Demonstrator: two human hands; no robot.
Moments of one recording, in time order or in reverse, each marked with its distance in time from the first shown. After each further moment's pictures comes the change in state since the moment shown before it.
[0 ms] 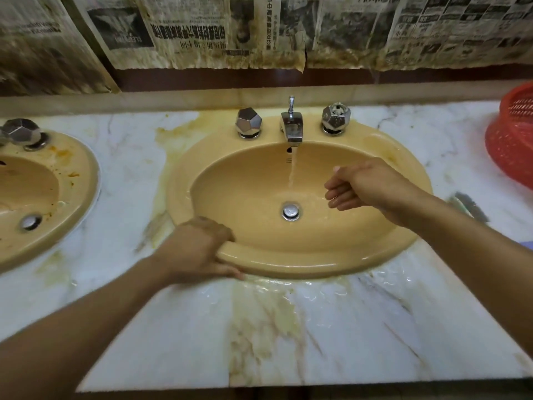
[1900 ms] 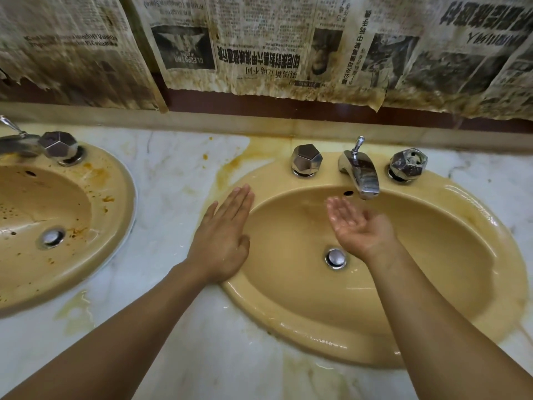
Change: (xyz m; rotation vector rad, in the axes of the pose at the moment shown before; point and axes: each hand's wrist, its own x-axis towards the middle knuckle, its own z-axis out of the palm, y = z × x) left_hand 0.044 -0.097 0.003 -0.196 0.151 -0.400; right_hand 0.122 -0.018 0.110 1.577 0.056 0.376
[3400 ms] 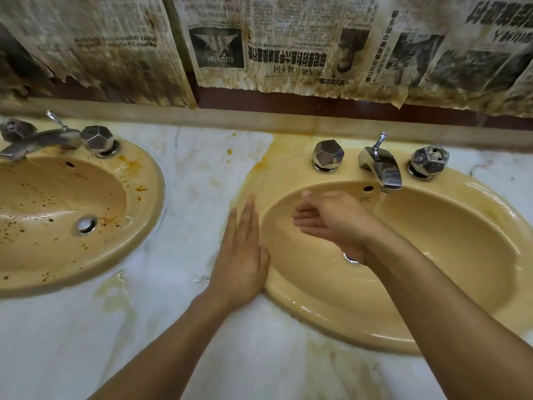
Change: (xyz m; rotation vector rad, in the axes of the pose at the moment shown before) left_hand -0.065 0.017 0.014 -0.191 0.079 -0.083; right_hand -0.075 0.084 0.047 -1.320 -0.185 -0.131
